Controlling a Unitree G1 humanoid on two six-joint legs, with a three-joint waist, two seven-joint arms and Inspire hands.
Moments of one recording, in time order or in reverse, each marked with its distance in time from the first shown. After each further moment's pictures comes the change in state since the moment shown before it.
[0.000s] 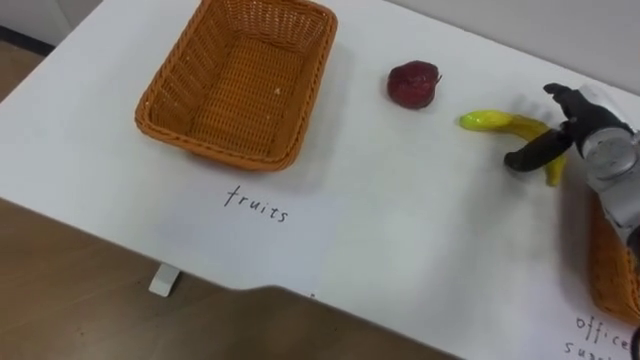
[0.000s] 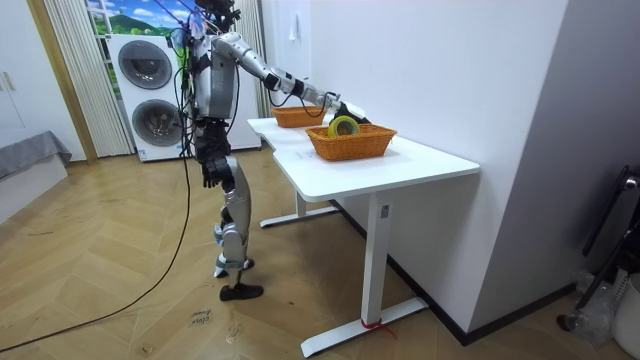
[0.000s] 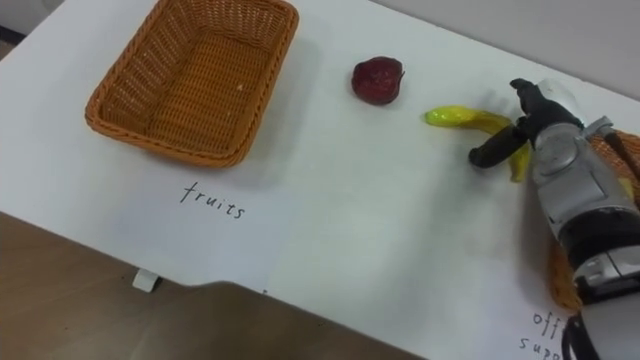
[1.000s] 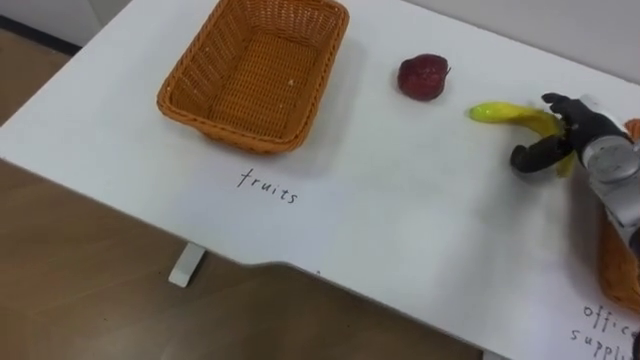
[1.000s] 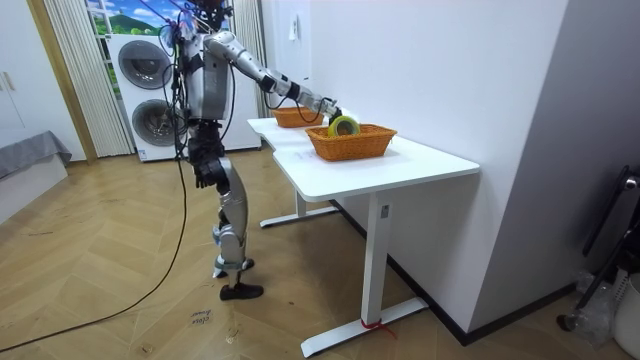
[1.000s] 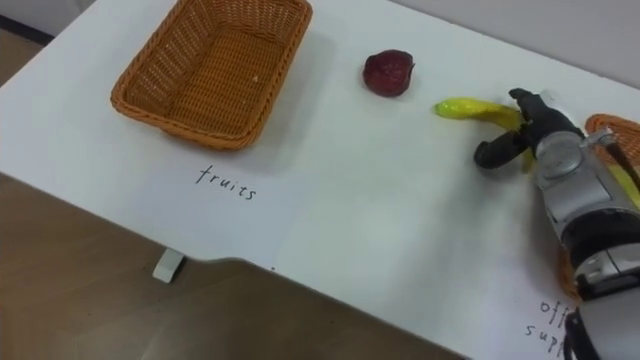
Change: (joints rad) left arm 0.012 0.002 -0.027 -0.021 -0.103 -0.005 -0.006; right arm -0.005 0.000 0.022 0.080 0.107 -0.066 0.027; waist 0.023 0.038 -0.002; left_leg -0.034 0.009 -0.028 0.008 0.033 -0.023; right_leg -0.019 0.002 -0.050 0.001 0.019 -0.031
